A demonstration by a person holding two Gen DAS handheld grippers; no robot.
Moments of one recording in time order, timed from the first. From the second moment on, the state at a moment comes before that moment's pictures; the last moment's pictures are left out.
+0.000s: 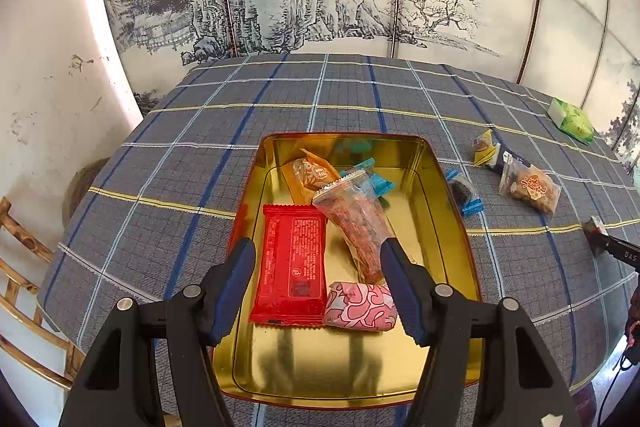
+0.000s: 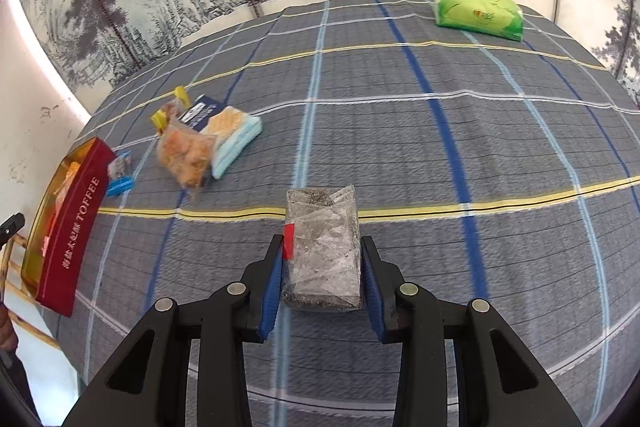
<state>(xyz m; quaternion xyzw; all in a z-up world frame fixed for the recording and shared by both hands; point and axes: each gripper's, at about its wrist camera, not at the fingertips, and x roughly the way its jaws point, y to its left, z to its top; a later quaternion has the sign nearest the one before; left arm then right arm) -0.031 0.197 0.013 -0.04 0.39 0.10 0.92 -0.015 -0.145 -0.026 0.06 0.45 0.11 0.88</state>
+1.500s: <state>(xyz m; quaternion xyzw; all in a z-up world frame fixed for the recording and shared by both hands) -0.047 0.245 0.009 -0.04 0.38 0.13 0.92 0.040 0.169 0.011 -0.02 0.45 0.35 0.82</state>
